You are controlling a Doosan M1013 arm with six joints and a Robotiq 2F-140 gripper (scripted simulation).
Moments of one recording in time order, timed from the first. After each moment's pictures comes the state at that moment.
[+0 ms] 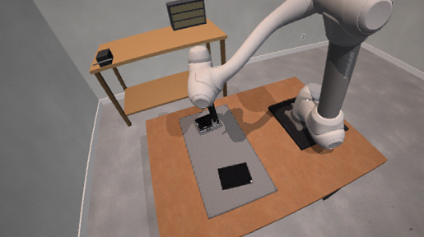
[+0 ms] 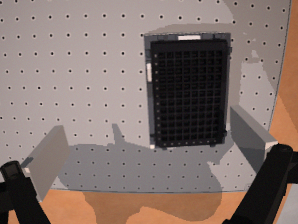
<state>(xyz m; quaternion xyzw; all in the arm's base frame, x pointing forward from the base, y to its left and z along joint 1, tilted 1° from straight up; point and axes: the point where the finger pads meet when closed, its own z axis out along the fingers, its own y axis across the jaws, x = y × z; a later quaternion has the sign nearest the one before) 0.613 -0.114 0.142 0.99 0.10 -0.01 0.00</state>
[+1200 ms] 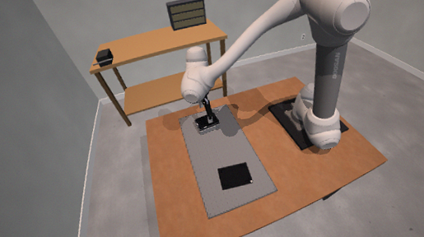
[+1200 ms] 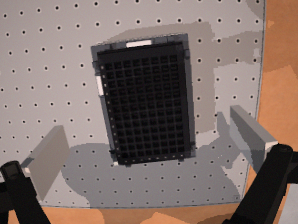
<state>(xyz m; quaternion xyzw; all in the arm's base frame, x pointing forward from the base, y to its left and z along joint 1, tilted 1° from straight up) 0.621 -0.164 0.114 1.00 0.07 0.00 -0.01</state>
